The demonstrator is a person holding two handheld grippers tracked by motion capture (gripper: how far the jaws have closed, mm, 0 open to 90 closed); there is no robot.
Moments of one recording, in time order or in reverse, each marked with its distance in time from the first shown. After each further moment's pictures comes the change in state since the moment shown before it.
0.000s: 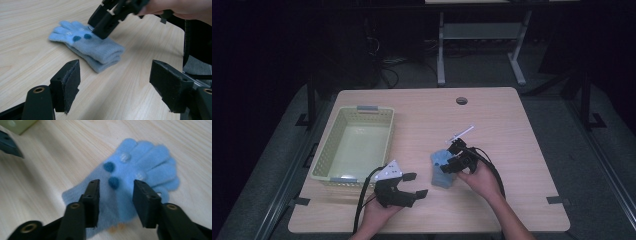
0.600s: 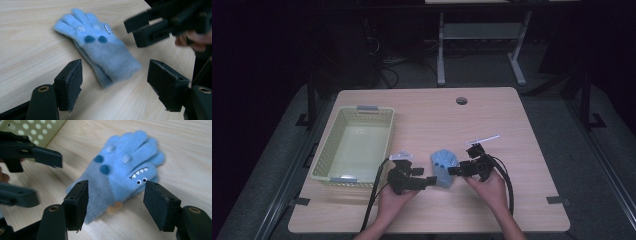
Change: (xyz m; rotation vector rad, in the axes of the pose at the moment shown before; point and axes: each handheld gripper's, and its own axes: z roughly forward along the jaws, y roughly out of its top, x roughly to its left) left arm 0.019 0.021 0.039 0.074 0.031 -0.304; right arm -0.017 -0.043 -0.015 -0.162 0.075 0.273
